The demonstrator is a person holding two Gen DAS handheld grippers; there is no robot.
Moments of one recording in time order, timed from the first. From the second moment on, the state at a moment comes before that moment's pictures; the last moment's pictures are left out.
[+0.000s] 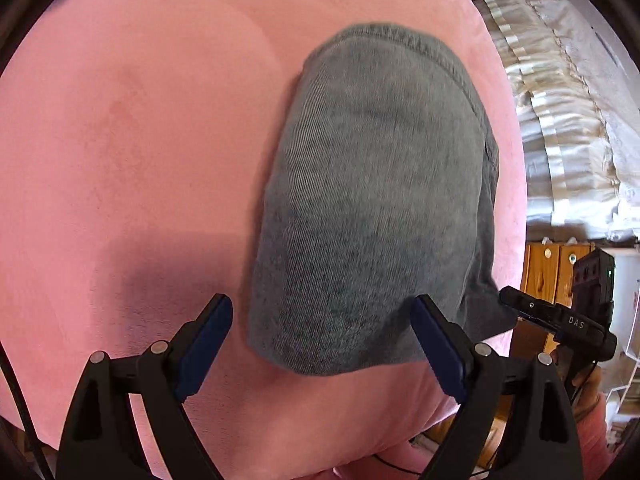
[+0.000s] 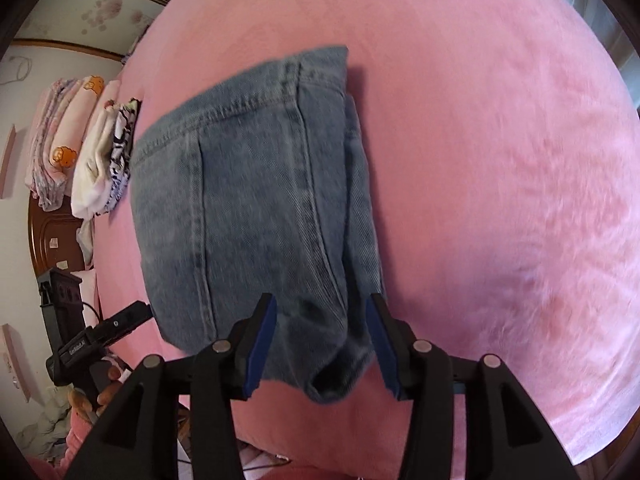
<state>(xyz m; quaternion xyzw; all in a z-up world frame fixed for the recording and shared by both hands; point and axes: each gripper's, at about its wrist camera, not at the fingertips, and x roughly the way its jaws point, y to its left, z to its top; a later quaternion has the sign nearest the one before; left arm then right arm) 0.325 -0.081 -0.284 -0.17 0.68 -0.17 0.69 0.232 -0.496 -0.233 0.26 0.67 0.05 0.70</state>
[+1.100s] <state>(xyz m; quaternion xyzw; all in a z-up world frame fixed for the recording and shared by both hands) 0.332 -0.118 -0.330 -0.09 0.73 -0.13 0.67 0.233 -0.446 -0.259 0.20 0.66 0.08 0.72</state>
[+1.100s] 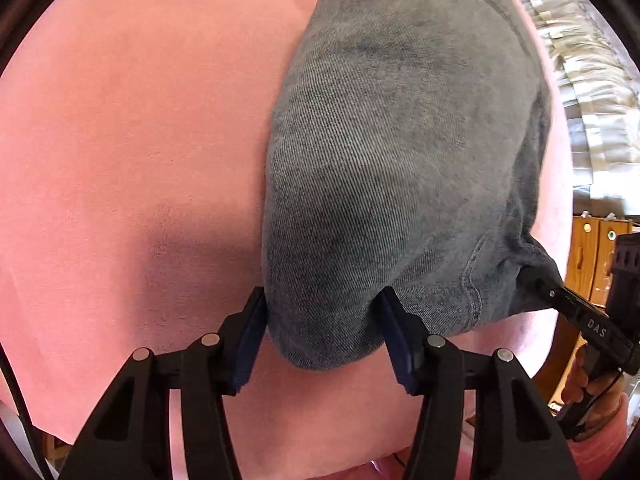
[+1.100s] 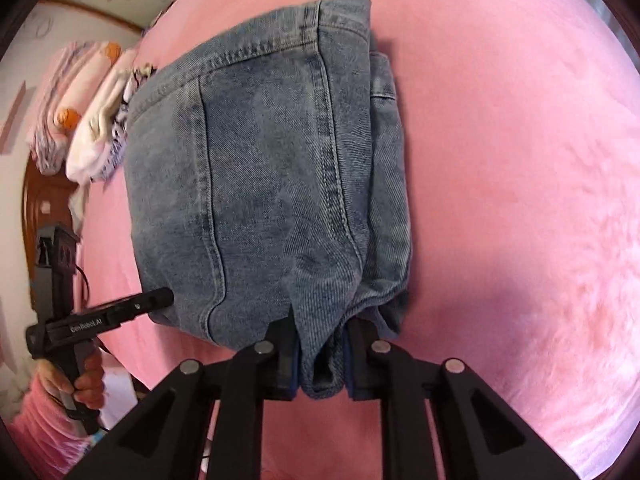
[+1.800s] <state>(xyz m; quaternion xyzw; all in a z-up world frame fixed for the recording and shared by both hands) 0.315 -0.098 -0.302 -0.16 0.69 -0.18 0.68 0.224 -0.454 -0.265 0.18 0.66 0.07 0.73</state>
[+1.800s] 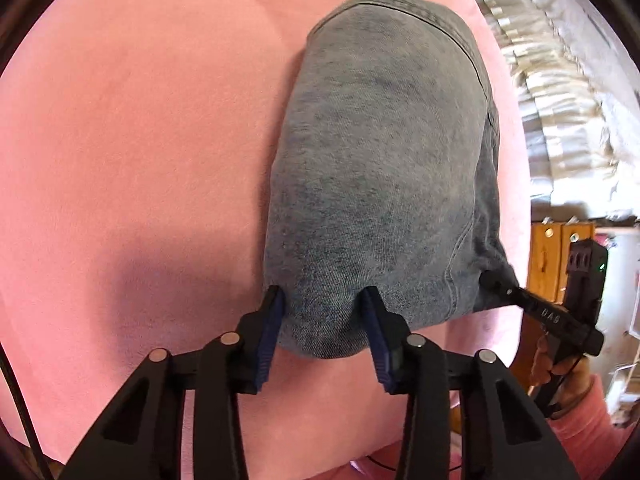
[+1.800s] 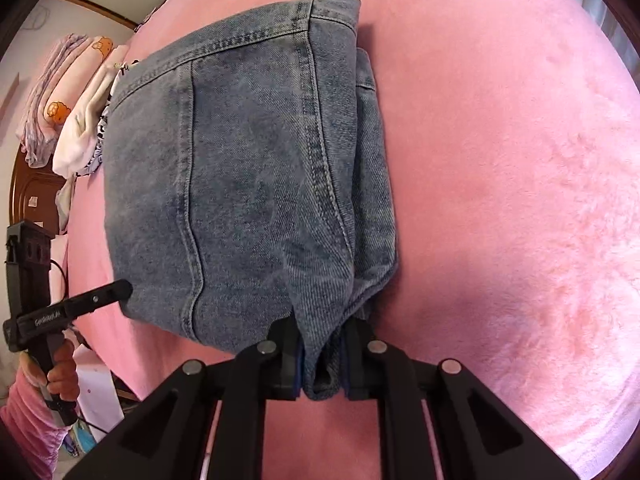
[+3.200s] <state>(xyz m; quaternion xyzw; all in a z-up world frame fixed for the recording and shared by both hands) 0.448 -0.126 -0.270 -0.14 0.67 -0.27 0.68 0.328 -0.497 -0.232 0.17 0.60 0.11 0.78</state>
